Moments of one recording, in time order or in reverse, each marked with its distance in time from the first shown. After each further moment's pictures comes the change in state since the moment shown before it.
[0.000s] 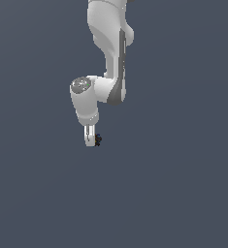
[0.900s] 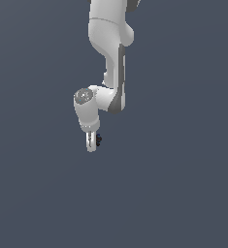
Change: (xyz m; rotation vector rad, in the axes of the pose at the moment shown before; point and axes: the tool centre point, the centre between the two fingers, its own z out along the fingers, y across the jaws) arm 0.000 -0.002 0.045 0.007 0.001 0.005
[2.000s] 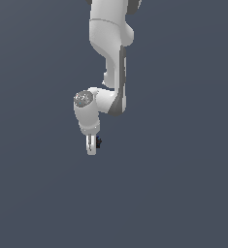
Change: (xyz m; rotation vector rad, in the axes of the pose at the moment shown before) arm -0.002 -0.018 -0.002 0.001 0.000 0.000
